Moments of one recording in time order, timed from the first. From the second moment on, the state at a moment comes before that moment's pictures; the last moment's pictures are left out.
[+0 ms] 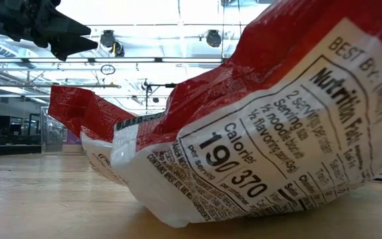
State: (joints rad) left arm -0.06 0.37 0.30 -0.03 -0.21 -0.03; right arm -0.65 1.16 0.50 -0.35 0.08 0.51
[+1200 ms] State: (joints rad) left arm -0.06 0.37 0.30 -0.03 -0.21 -0.03; right arm -0.65 1.06 0.84 -0.14 0.04 0.29
